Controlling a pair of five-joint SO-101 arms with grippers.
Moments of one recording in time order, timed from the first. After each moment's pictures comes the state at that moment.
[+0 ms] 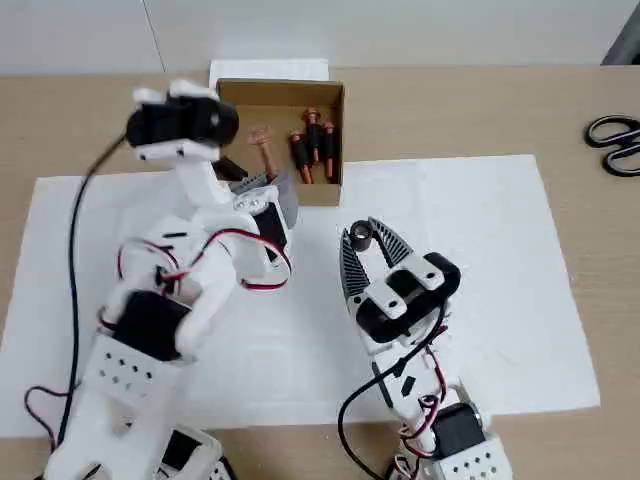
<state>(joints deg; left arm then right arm) 19.9 -46.2 34.8 46.5 31.7 -25.1 -102.9 96.1 12.7 5.1</state>
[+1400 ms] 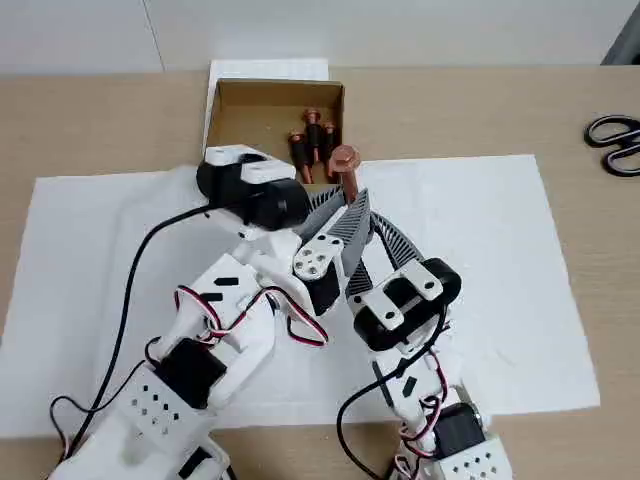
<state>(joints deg) 34.8 -55.3 51.0 23.8 22.8 -25.1 -102.9 96.1 9.3 8.8</state>
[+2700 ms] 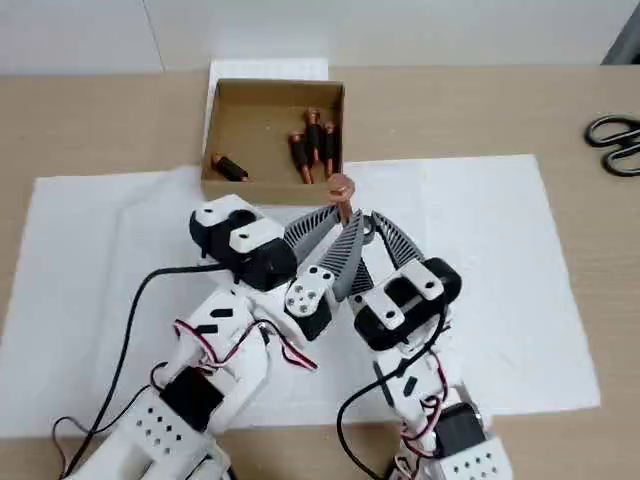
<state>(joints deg) 36.0 -65.8 70.5 4.3 16.7 -24.9 -102.9 96.1 9.4 8.9</state>
